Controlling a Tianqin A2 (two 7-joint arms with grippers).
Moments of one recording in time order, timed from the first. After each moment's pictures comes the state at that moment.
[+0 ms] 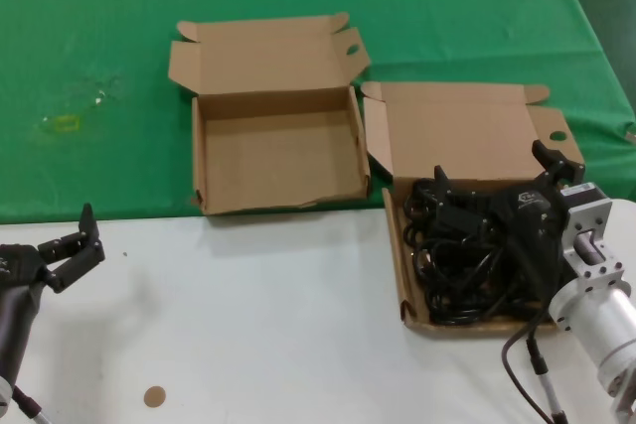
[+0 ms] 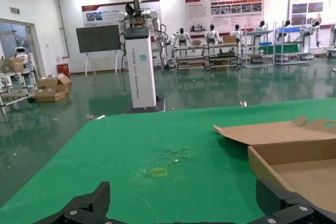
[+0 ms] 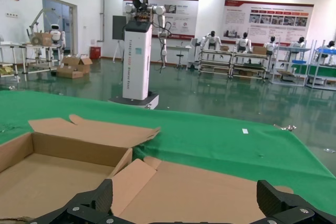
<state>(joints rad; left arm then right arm) 0.00 -0.30 1.60 -1.60 -1.80 0.00 0.00 0.05 0.29 -1.62 1.56 1.78 -0.03 -0.01</state>
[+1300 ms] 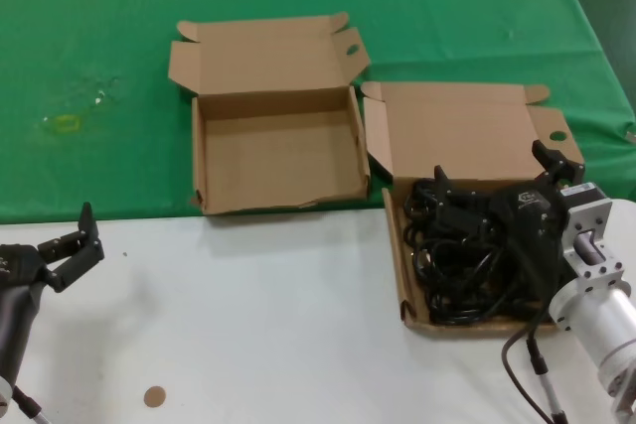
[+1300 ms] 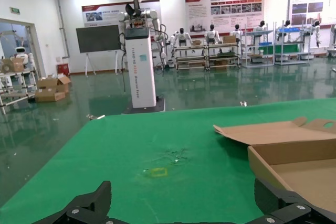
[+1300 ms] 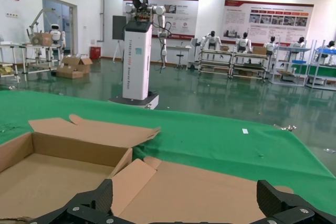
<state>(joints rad) 0.00 -0.30 1.60 -1.60 -1.80 0.00 0.00 0.05 0.29 -1.62 1.56 1.78 -0.03 -0.01</state>
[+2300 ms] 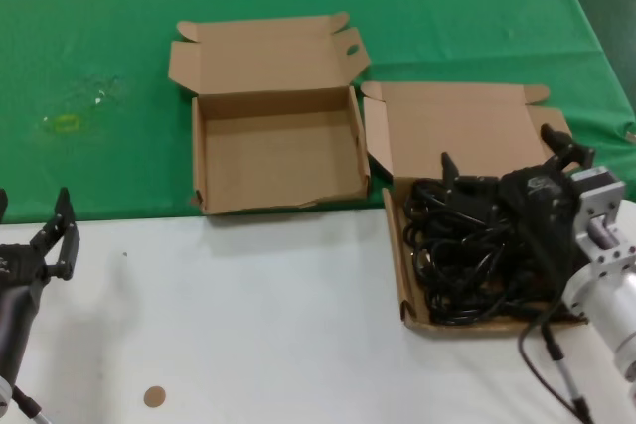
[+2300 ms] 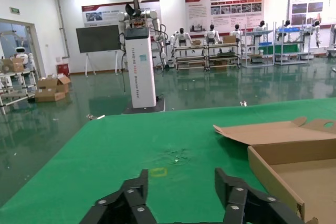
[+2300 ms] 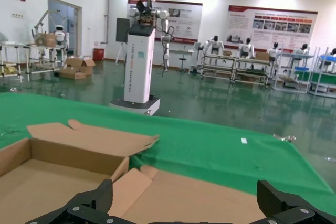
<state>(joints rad) 0.00 -0.30 1.60 -1.60 -1.80 0.00 0.00 0.07 0.42 -1.72 1.59 1.86 0.05 0.01</state>
